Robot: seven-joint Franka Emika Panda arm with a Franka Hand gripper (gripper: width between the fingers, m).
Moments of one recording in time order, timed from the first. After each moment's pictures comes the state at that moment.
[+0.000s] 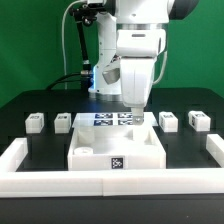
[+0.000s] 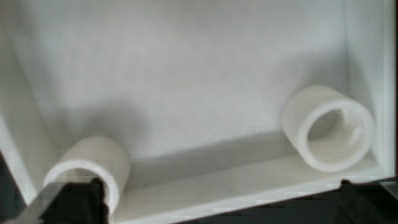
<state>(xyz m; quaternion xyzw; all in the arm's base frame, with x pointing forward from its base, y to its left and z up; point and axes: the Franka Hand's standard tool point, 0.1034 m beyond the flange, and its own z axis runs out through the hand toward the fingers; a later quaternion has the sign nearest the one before) 0.504 0.012 0.066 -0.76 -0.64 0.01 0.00</state>
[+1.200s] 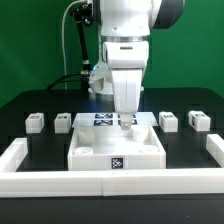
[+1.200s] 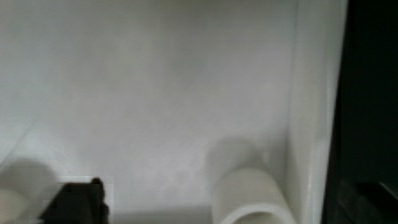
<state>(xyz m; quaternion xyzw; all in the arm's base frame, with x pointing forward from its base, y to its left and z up) 0.460 -0.013 0.040 -0.72 -0.69 0.02 0.02</state>
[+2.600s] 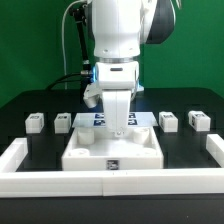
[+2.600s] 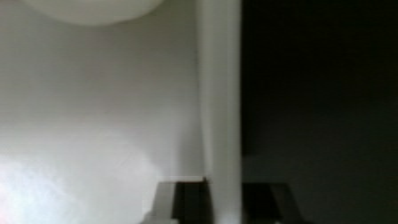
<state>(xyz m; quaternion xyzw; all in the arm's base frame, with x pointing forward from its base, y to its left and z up) 0.445 -0.020 0.012 -0.73 -0.68 0.02 0.03</state>
